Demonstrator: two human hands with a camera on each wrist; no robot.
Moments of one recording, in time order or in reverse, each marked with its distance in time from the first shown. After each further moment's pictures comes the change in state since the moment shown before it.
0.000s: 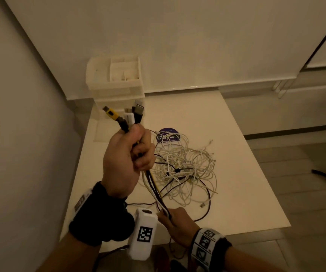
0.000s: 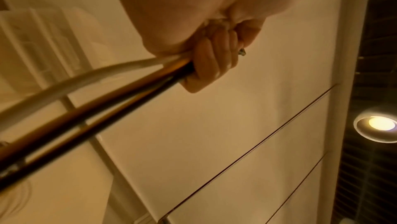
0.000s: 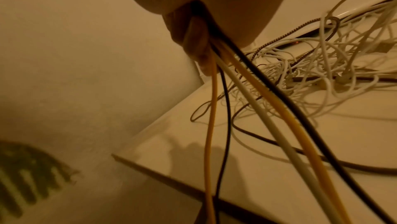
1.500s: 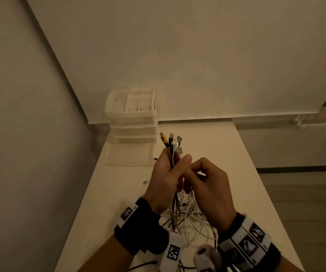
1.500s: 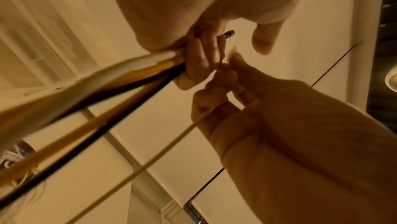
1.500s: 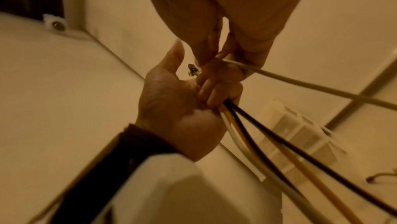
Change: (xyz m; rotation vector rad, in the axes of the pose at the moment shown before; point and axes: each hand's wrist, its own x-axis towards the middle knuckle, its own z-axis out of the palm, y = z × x) left_hand 0.053 -0.050 0.050 0.440 0.153 0.076; right_hand -0.003 -0.116 -0.169 0.630 0.576 -0.352
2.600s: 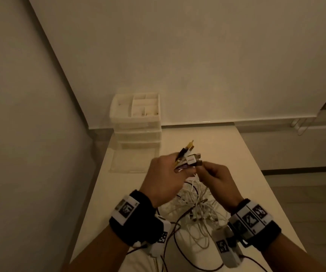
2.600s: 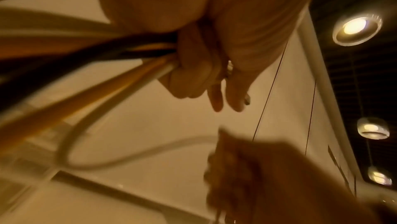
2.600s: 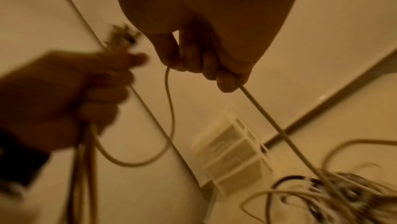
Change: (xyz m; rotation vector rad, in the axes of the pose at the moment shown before) left_hand 0.027 0.009 -0.065 0.684 -0.038 0.128; right_hand 0.054 0.061 0.003 -0.267 -0.135 -0.026
